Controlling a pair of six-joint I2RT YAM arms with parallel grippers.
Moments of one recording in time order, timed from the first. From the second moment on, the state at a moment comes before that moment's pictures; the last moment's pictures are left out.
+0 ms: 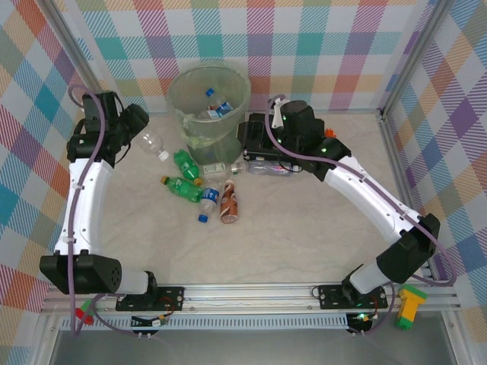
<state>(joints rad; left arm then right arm) -0.02 1.39 1.68 -0.77 -0.08 -0.60 0.66 1.51 1.55 -0.47 -0.05 0.50</state>
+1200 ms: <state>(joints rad) -0.21 1.96 2.11 -0.27 -0.20 -0.15 0.66 1.50 1.60 -0.53 0.00 0.50</state>
